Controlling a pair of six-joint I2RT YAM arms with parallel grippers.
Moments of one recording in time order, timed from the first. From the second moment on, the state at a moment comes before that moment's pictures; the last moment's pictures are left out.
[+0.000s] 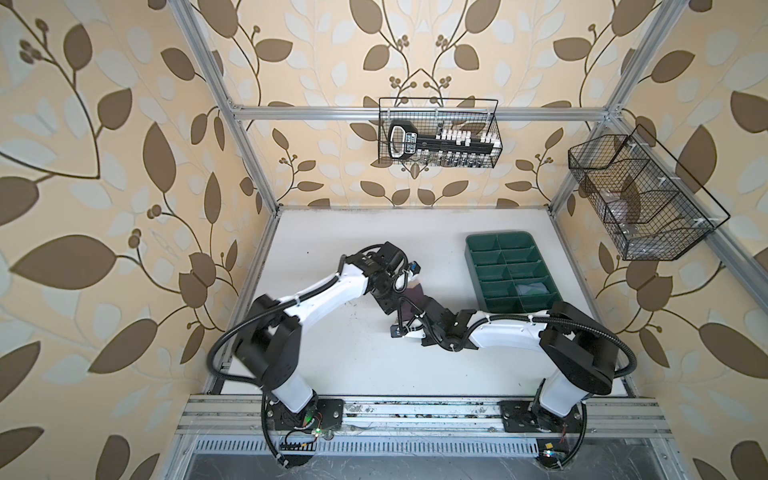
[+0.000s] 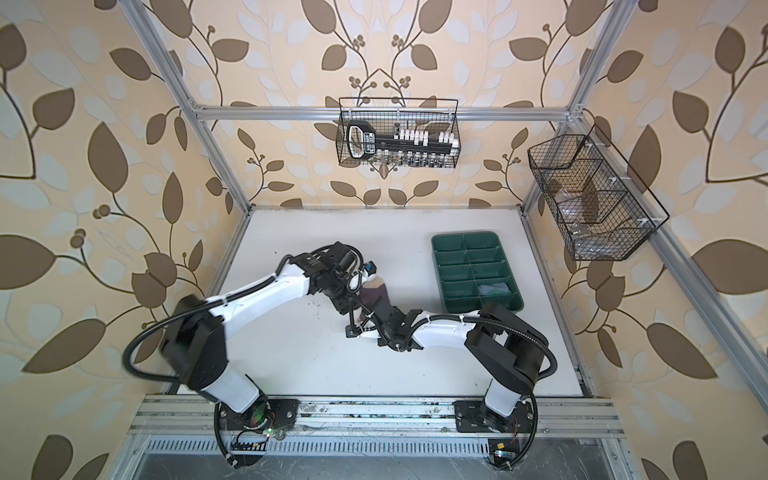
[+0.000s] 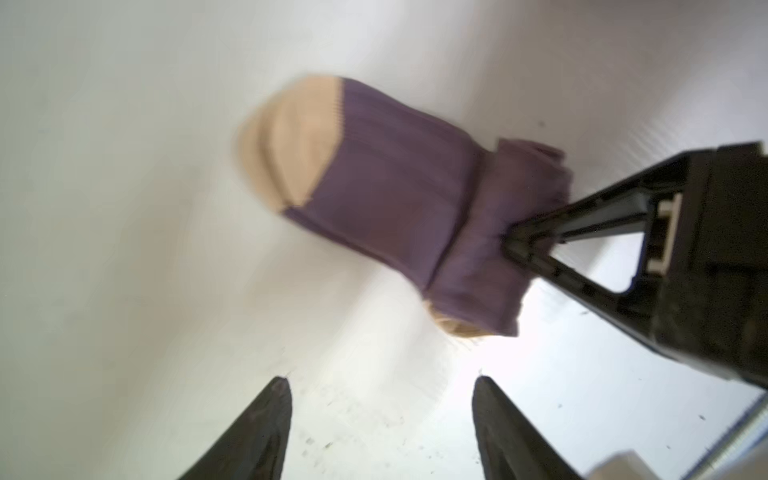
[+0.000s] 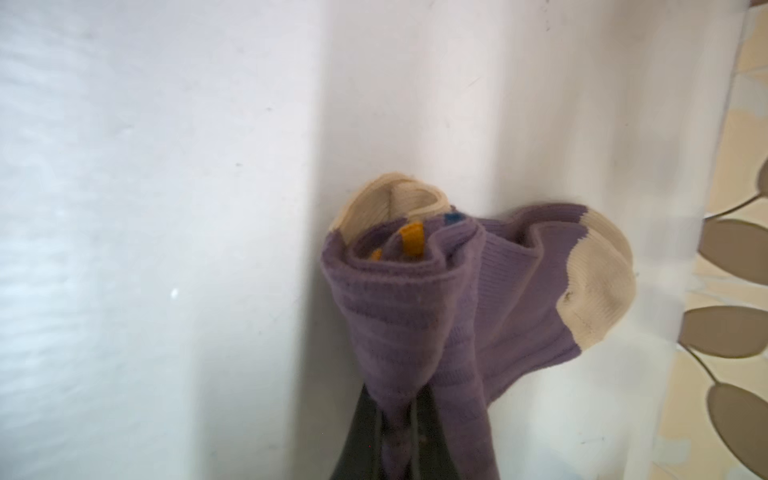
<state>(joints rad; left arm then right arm) -0.62 1.49 1.17 -0.78 -0.02 0.30 0.94 1.69 0.86 -0.18 0.20 -0.83</state>
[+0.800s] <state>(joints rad) -1.06 0.99 0.81 -0.65 -0.10 0.59 0.69 2.06 1.53 -1.03 -0.33 -0.77</state>
